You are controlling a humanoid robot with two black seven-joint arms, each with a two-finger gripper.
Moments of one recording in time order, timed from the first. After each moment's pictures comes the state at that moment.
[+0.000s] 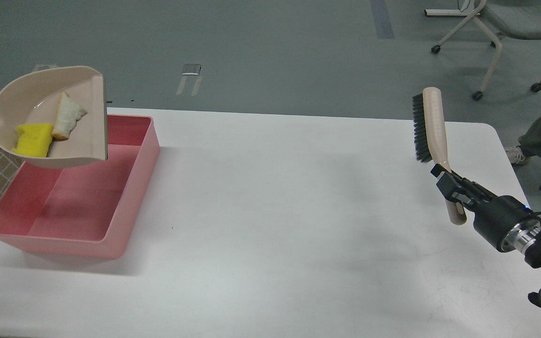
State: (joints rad) left arm -0.09 0.78 -1.50 -0.84 0.85 -0.38 -0.49; right arm -0.06 -0.23 1.61 1.64 -2.18 0.49 0.15
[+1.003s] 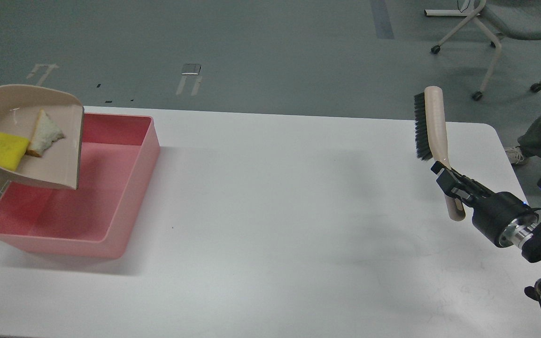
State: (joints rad) left arm -0.13 0.93 -1.42 -0.88 1.15 -0.24 -0.49; right arm -0.02 -0.22 1.61 1.59 -2.18 0.49 0.15
